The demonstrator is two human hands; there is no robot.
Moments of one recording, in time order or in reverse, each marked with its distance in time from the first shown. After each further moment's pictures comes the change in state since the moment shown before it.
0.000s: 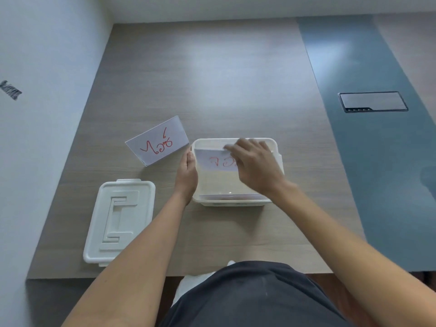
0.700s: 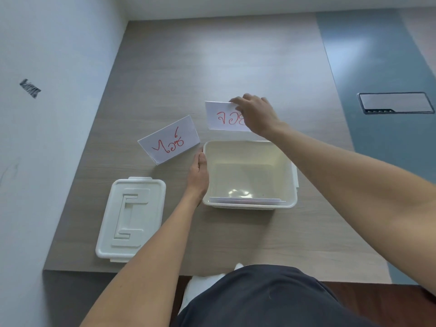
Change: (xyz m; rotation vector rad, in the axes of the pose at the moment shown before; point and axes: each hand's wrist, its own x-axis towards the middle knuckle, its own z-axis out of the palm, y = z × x) left_hand 0.000 0.001 0.000 0.041 0.016 0.011; right_hand 0.137 0.063 0.033 -0.040 -0.151 0.102
